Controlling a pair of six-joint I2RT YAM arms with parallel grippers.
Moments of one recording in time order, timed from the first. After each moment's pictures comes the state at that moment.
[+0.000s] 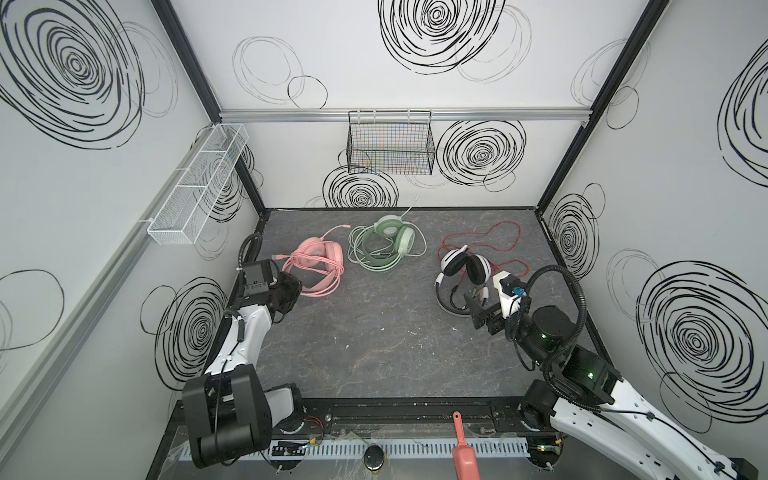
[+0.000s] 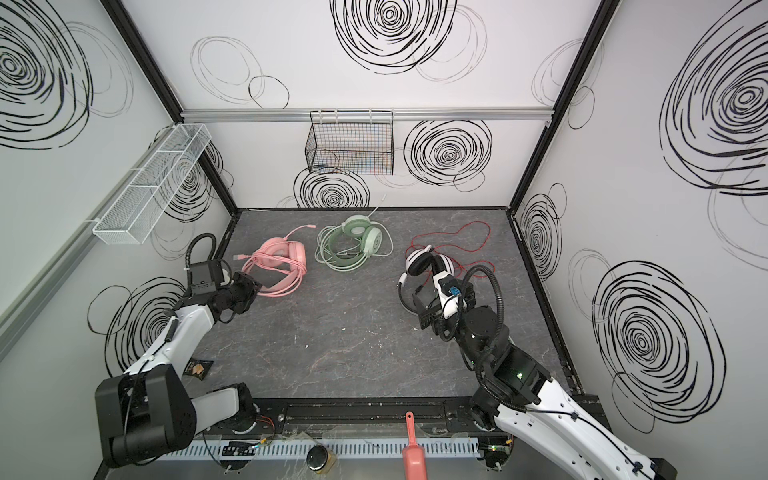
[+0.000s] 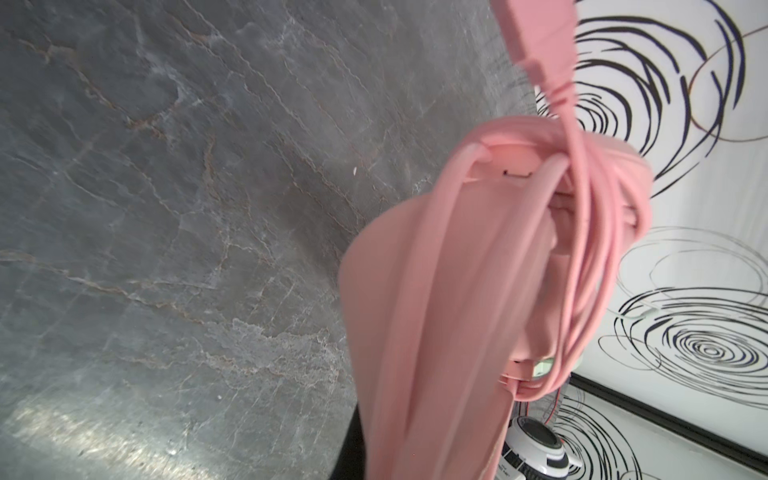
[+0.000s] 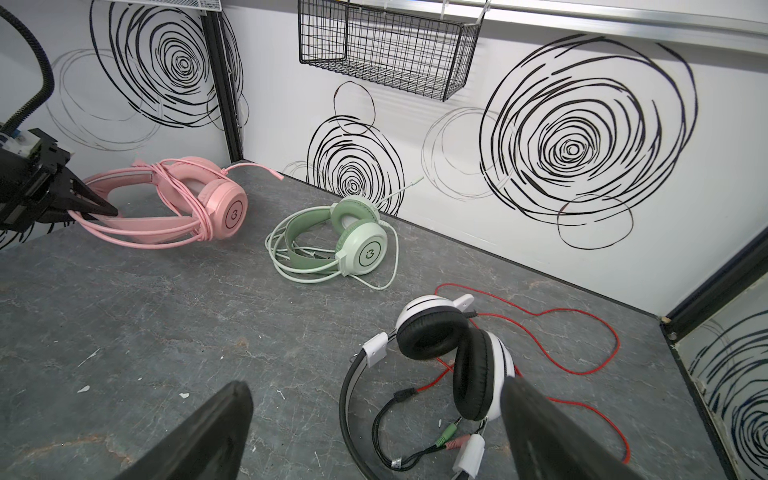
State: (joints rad) left arm 0.29 1.24 0.71 -0.33 0.36 -0.95; right arm 0.79 0.49 0.59 -0.29 0.34 -0.02
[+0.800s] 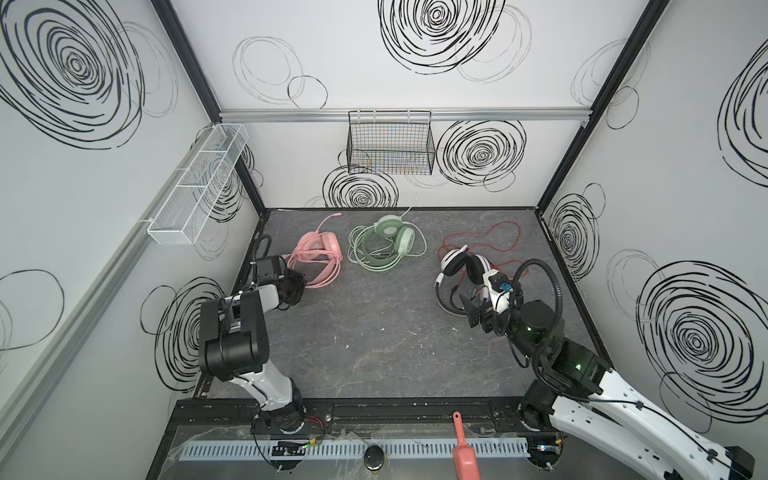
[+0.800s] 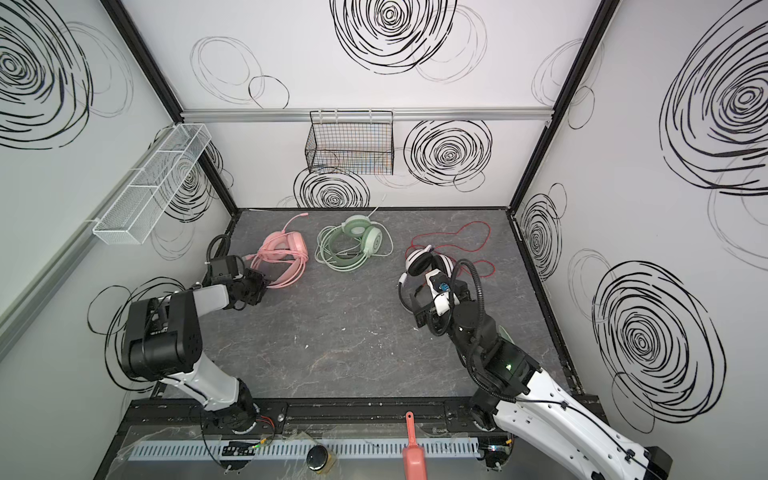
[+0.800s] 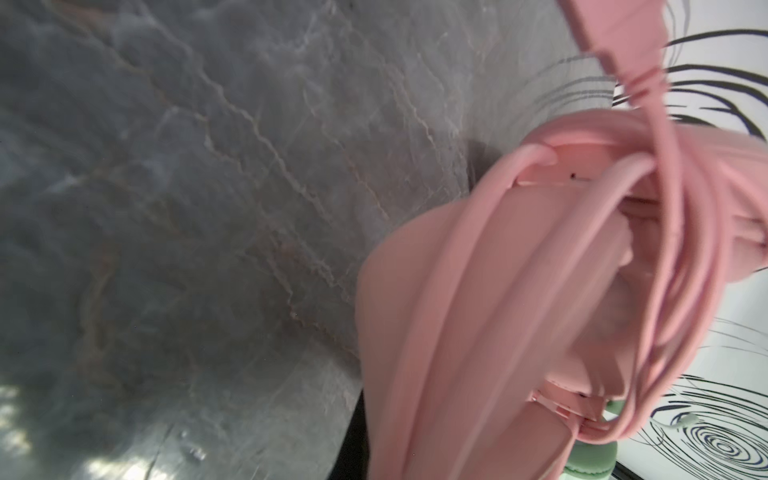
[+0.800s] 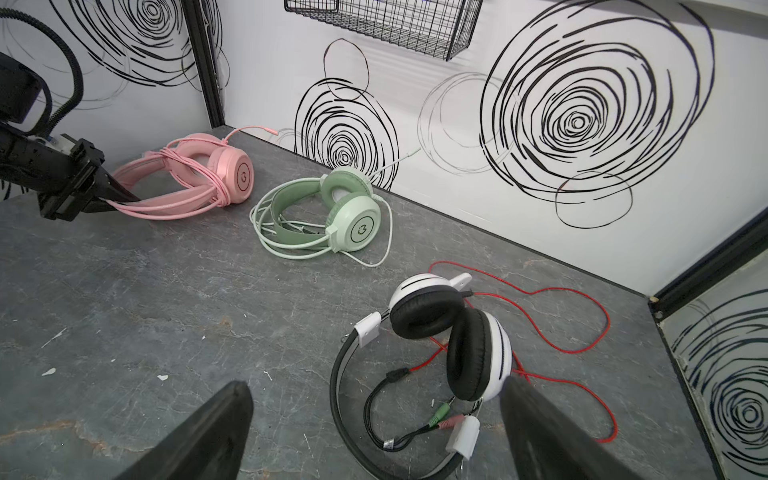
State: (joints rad) left arm 0.29 1.69 0.79 0.00 0.38 -1.05; right arm 0.79 0.59 0.59 -0.29 0.38 -0.02
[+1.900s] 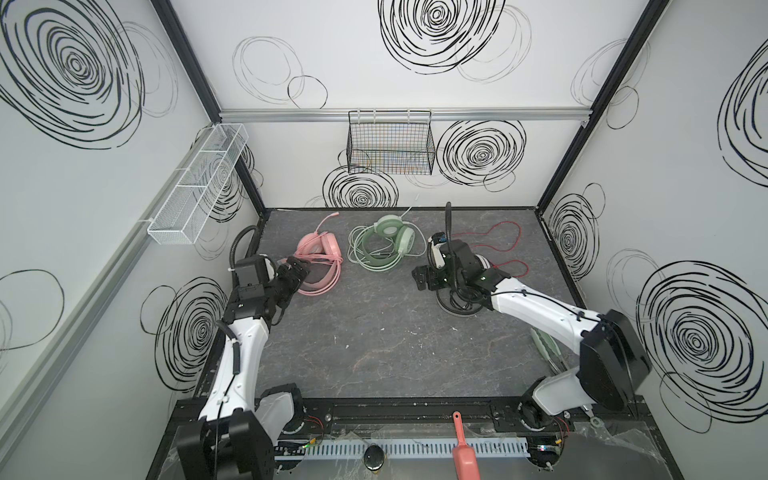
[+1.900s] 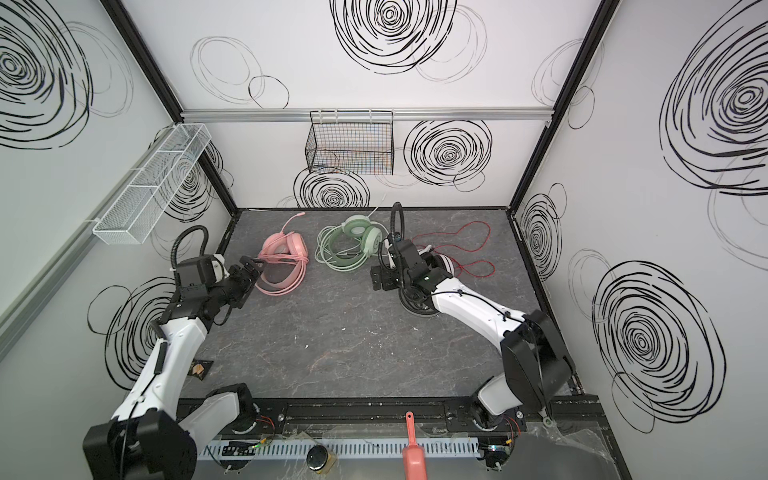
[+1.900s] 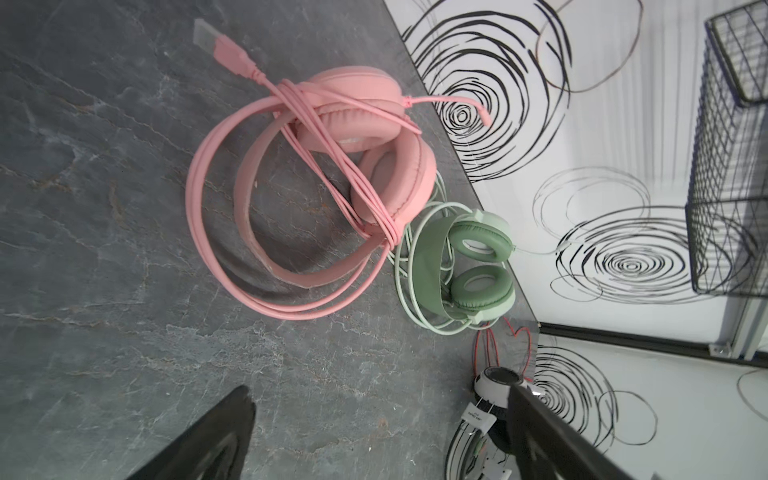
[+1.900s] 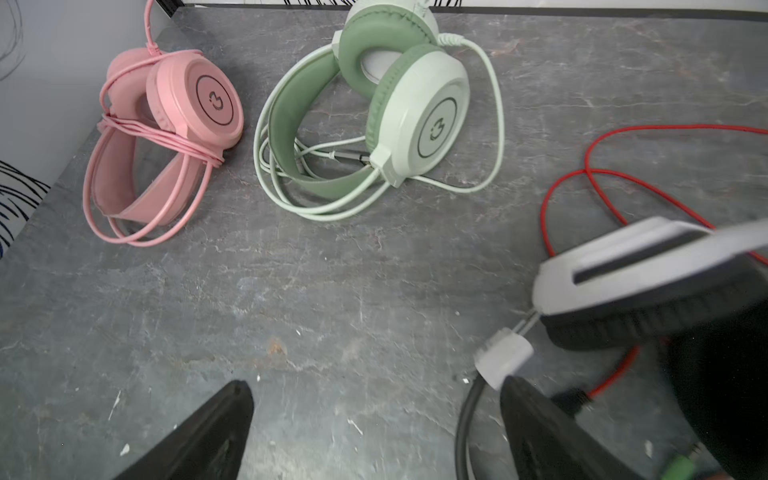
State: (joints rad) left arm 0.21 0.98 0.76 -0.44 0.39 -0.77; right arm 0.63 1.55 1.08 -0.24 0.04 0.38
